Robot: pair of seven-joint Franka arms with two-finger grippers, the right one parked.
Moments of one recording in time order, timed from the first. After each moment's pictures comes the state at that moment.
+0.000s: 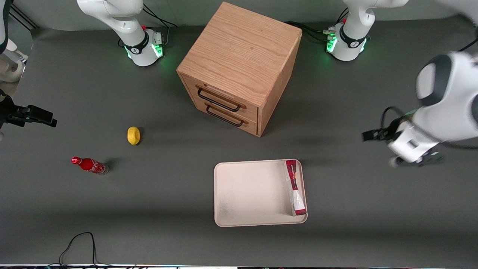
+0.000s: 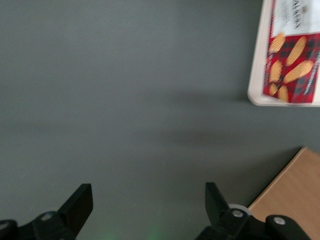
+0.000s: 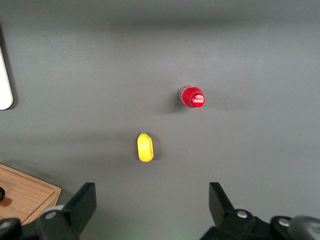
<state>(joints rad) -0.13 0.20 0.05 -1.58 -0.03 1.59 -0.16</state>
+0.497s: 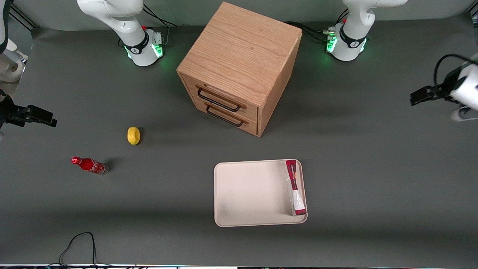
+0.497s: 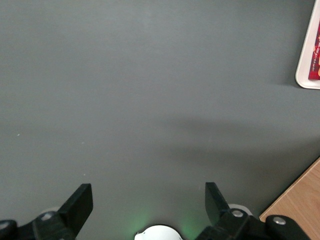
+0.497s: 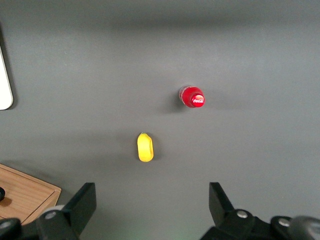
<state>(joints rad) -0.04 -0.06 0.08 -1.74 0.07 1.54 -0.11</state>
